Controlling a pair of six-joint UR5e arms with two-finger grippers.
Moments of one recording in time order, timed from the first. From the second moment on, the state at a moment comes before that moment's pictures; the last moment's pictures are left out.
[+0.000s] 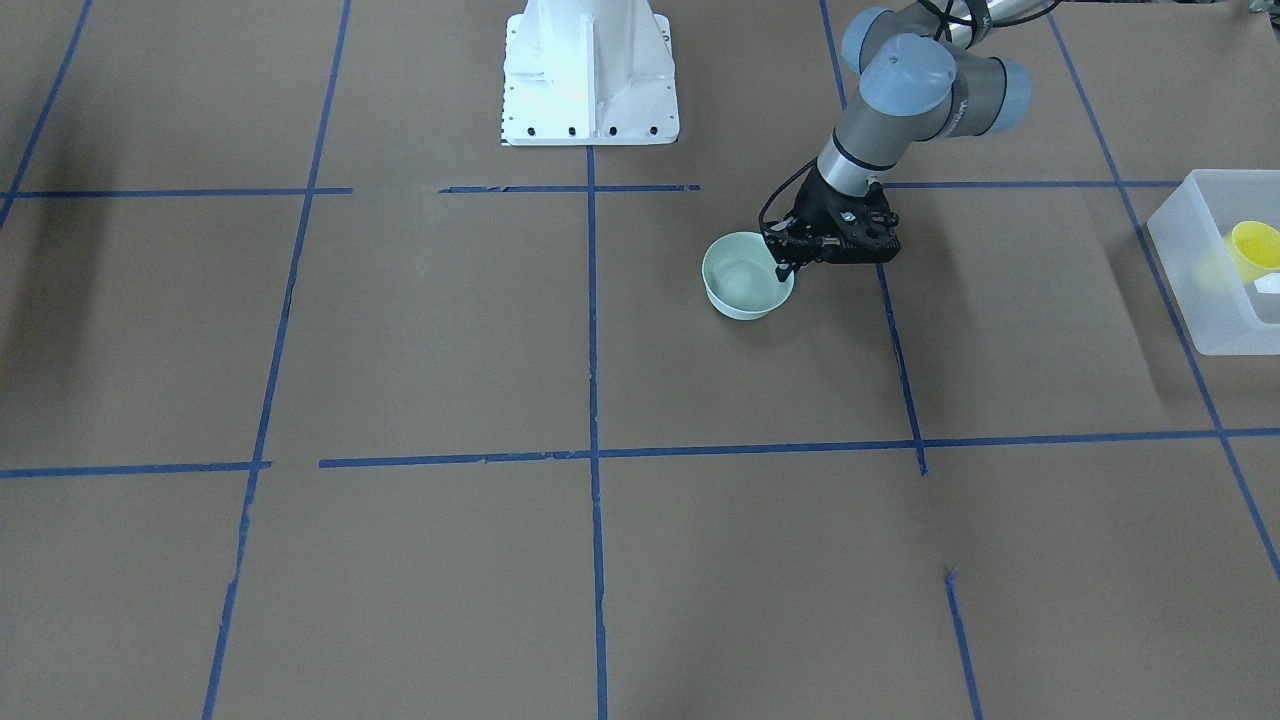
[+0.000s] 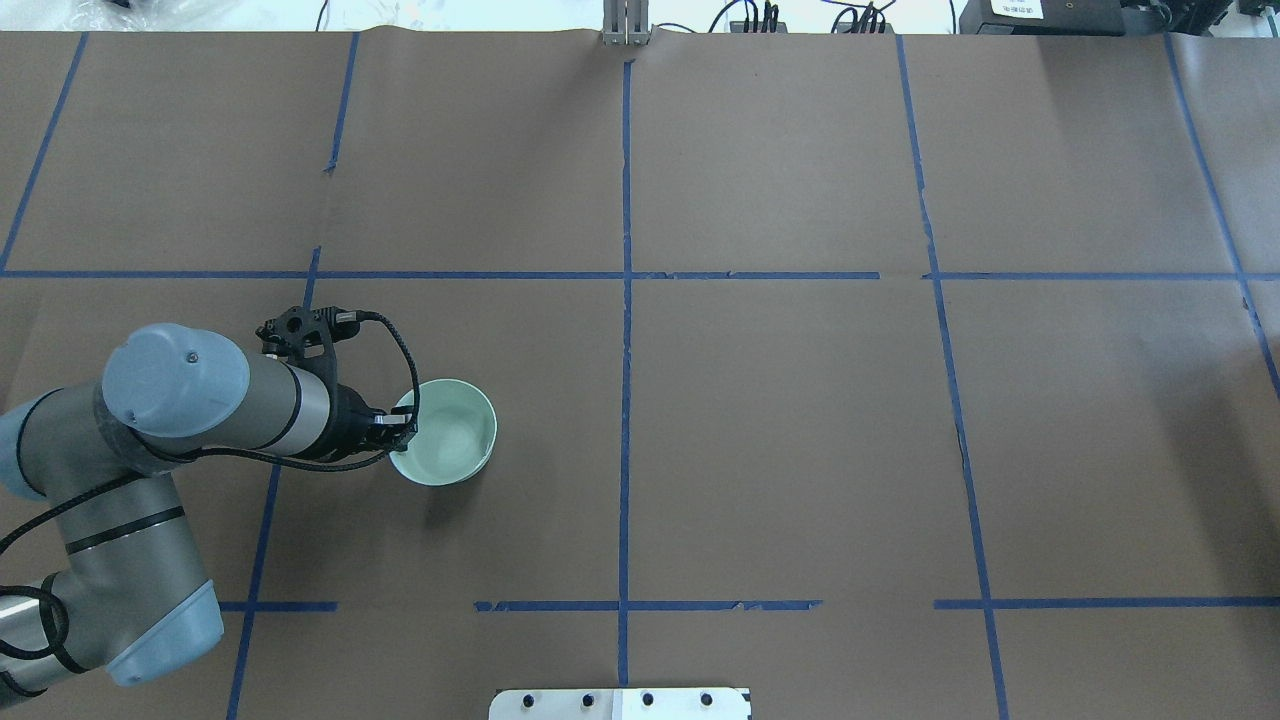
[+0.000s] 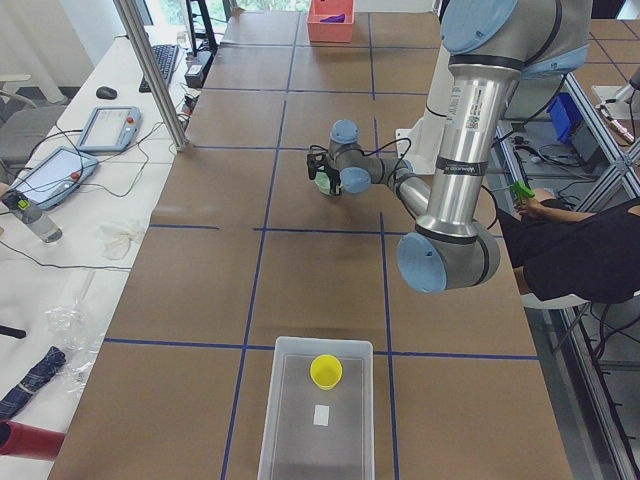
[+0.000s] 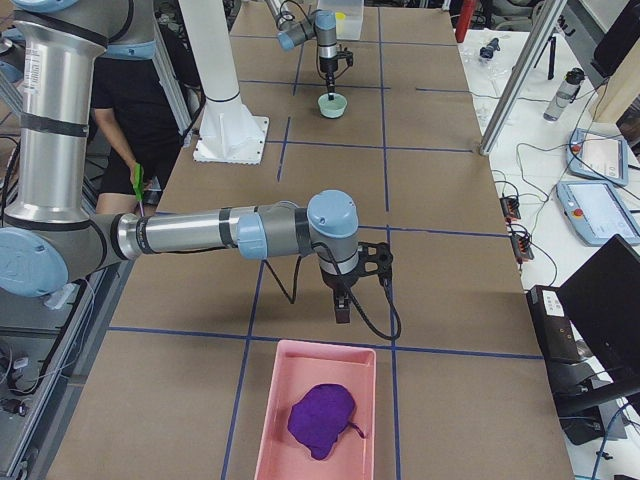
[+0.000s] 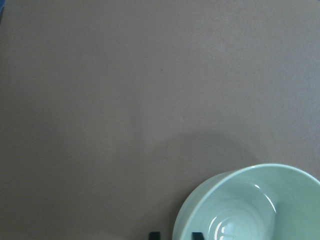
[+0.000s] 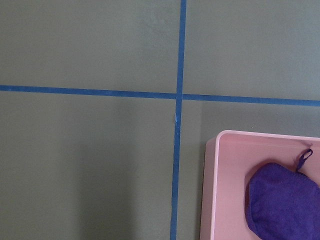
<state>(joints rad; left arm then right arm) -0.52 -1.79 -1.87 -2.02 -1.89 -1.41 1.57 -1.74 1.86 -1.53 2.31 0.08</state>
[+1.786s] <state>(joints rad) -1.28 -1.63 -1.85 -1.76 -2.22 -0.43 1.52 -1.73 1.76 -1.36 2.41 0.23</state>
